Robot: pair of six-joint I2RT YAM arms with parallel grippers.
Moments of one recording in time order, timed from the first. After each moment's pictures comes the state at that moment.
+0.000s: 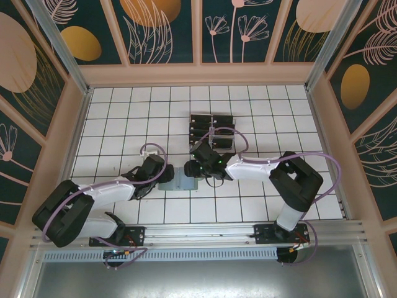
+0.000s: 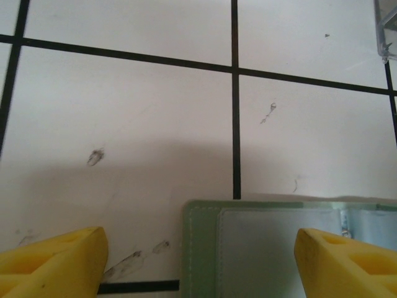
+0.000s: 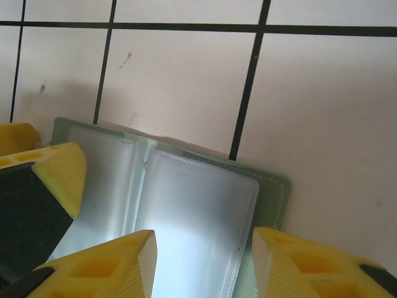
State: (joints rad) left arm -0.65 1.31 0.41 0.01 -0.24 -0.69; right arm 0.96 1.70 0.95 -0.17 -0.02 0.77
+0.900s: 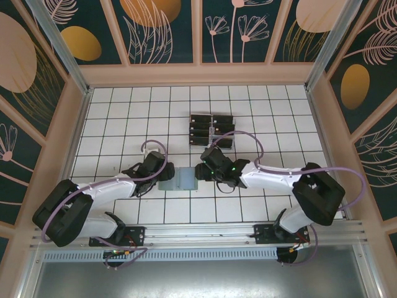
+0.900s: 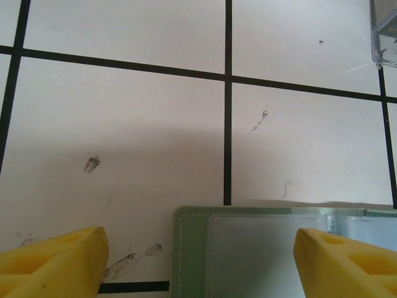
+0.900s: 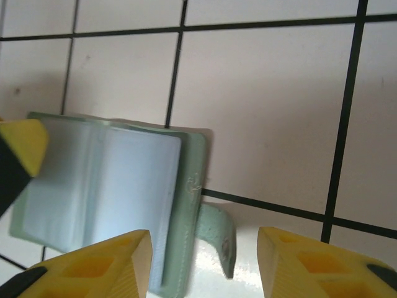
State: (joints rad) left arm -0.65 1.33 0.47 -0.06 -0.23 -0.70; right arm 0.96 1.51 0.79 -0.20 0.08 0.81
